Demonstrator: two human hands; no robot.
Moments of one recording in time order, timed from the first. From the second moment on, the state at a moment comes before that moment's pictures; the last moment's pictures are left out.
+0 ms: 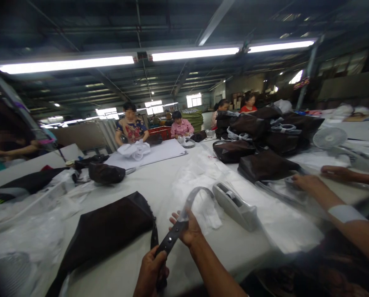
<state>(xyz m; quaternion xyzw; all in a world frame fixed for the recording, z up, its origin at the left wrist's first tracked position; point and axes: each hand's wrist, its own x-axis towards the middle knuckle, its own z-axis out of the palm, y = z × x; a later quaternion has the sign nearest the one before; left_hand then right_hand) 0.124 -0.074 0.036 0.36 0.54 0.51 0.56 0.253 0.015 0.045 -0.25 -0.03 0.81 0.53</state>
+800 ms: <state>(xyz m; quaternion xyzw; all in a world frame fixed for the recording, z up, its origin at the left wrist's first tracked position) 0.115 -0.090 0.030 0.34 0.50 0.51 0.62 0.215 -0.002 0.065 -0.25 -0.20 0.69 0.65</state>
